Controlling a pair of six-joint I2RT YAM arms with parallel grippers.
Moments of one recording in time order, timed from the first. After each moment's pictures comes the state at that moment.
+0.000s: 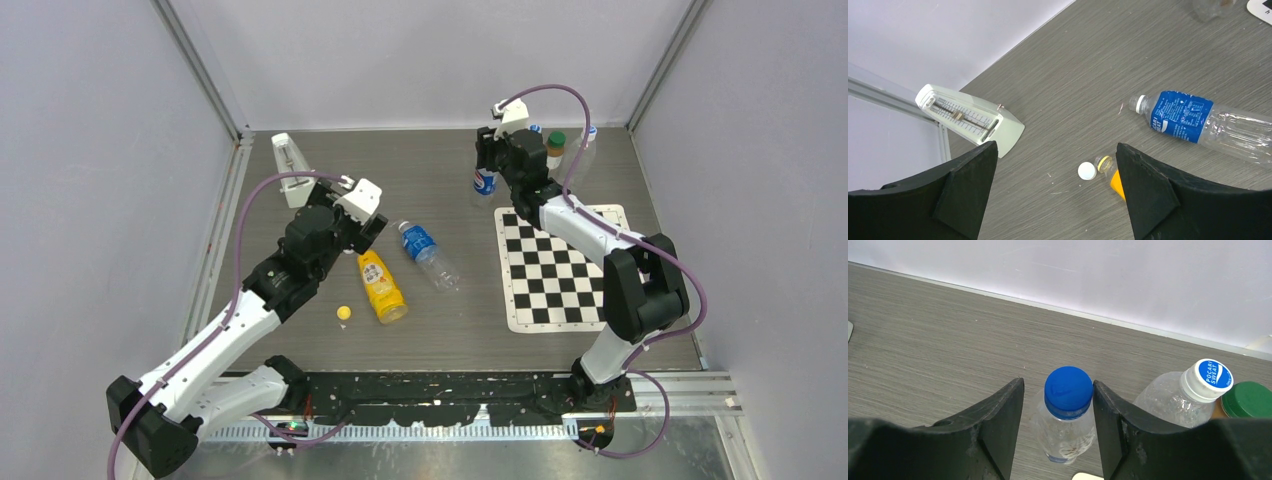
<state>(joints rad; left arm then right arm) -0.64 0.94 0.86 -0.18 -0.34 0.37 0.40 1.67 1.19 0.34 0.15 -0.01</state>
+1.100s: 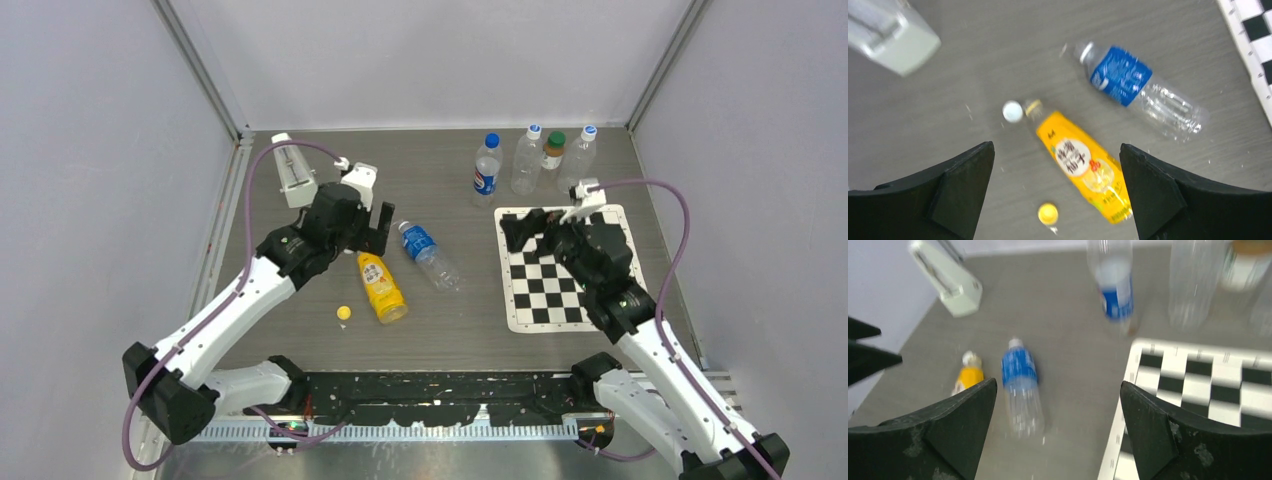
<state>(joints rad) -0.64 1.12 1.09 -0.55 -0.29 -0.10 0.40 0.74 0.69 -0.02 -0.01 0.31</state>
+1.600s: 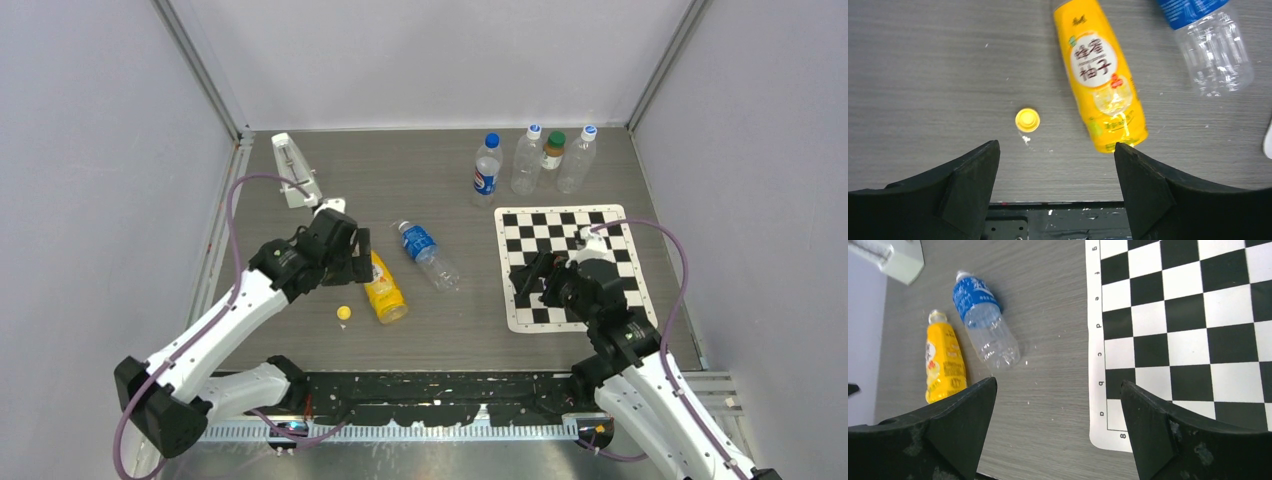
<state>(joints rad) -0.64 1.04 1.00 -0.93 -0.30 -0.63 0.40 0.47 0.47 -0.48 0.04 0.63</state>
